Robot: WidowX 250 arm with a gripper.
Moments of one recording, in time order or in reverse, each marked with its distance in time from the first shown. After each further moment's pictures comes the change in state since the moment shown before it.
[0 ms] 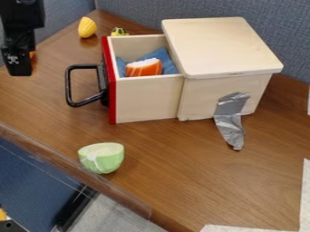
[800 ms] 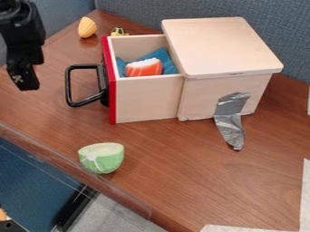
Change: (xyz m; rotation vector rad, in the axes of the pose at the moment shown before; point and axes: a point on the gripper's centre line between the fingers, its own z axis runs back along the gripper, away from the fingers) arm -0.001 0.009 -0.040 0.060 -0.153 -0.033
